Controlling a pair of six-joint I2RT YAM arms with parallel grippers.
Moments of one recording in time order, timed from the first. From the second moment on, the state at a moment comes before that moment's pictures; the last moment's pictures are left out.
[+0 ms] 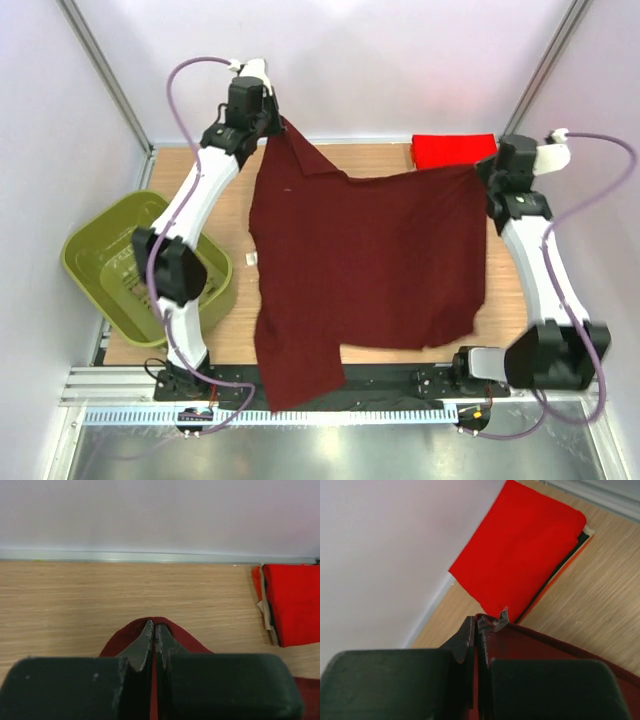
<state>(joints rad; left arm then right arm) -0.37 1.89 2.00 -0.44 -0.13 -0.32 -0.06 1.24 1.24 -0.35 0.36 0.89</state>
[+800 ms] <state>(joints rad) -0.28 2.16 2.16 -0.63 -0.03 -0.33 -0.17 1.72 1.45 -0.18 0.13 0.75</state>
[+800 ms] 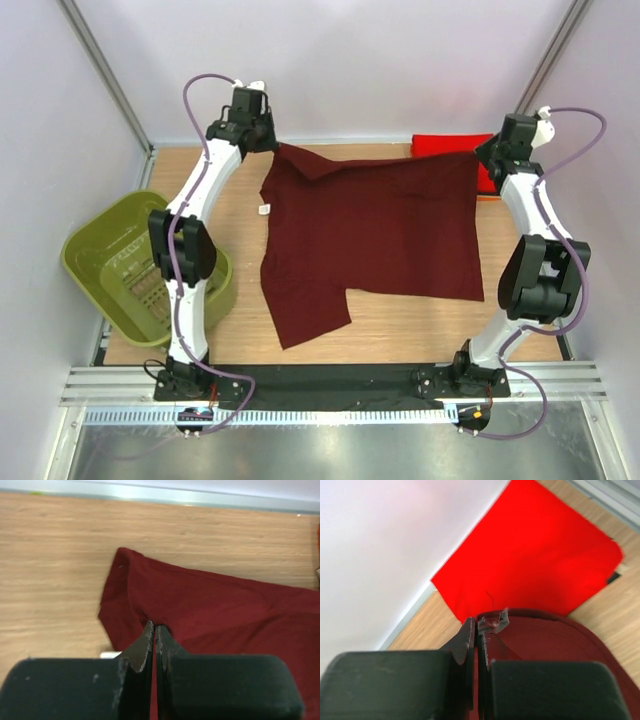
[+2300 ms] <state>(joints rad) -0.42 1.11 2.00 -0.57 -0.16 -0.34 -0.23 0.89 2.06 -0.72 0.55 0.90</state>
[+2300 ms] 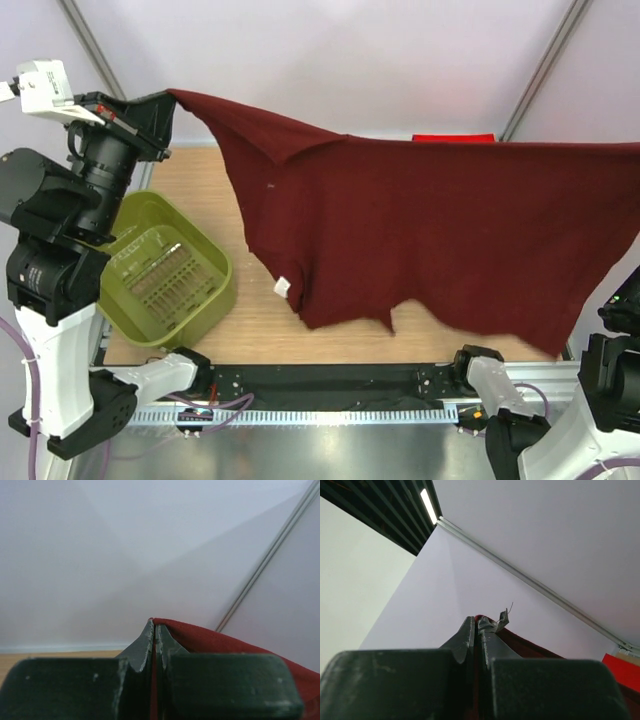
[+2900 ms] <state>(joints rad) -0.36 1.59 1.90 -0.42 -0.15 -0.10 -0.23 1.10 1.32 -0.32 0.40 0.82</state>
